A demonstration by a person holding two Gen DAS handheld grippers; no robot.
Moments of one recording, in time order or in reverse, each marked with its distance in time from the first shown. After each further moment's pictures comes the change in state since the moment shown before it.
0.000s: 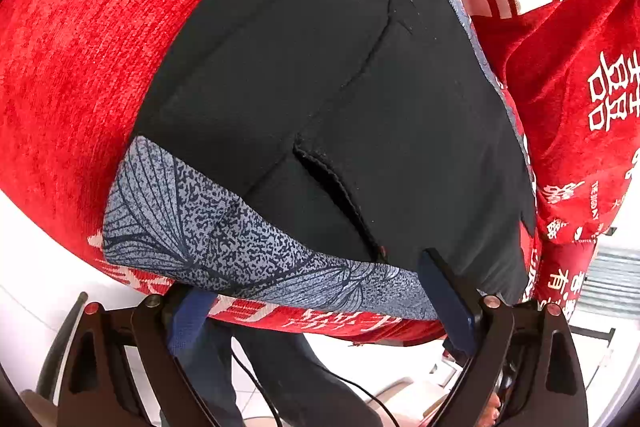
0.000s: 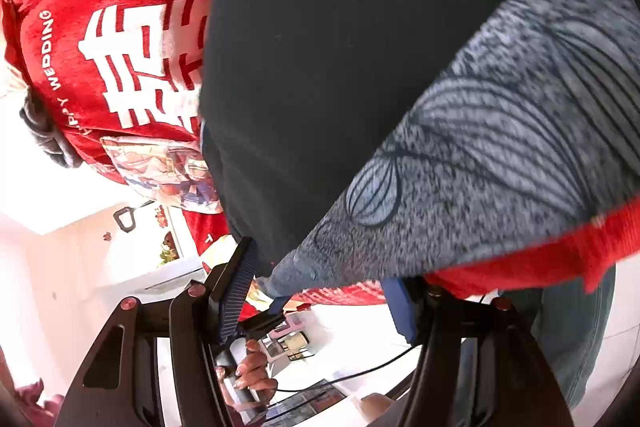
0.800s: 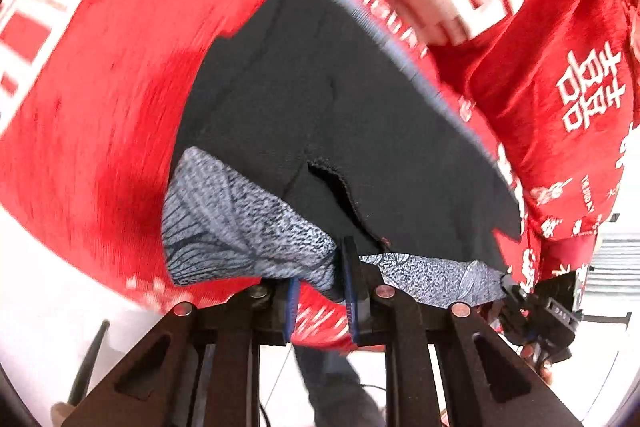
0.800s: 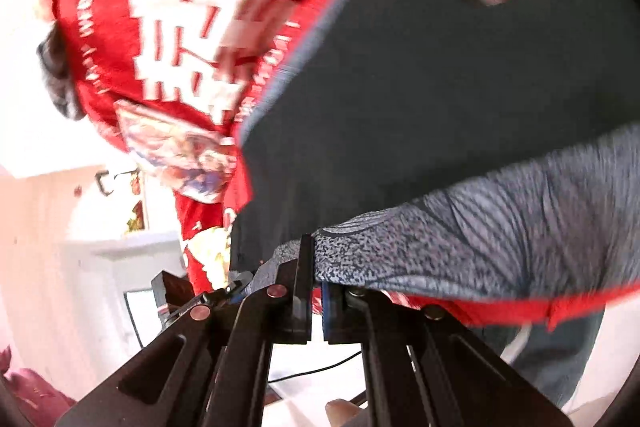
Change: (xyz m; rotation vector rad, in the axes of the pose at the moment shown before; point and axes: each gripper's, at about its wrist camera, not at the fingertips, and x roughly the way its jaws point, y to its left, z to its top) left arm -0.077 -0.066 0.042 0.093 -0.082 0.018; right arm -0.032 0.123 0.042 -0.271 0.002 -0.113
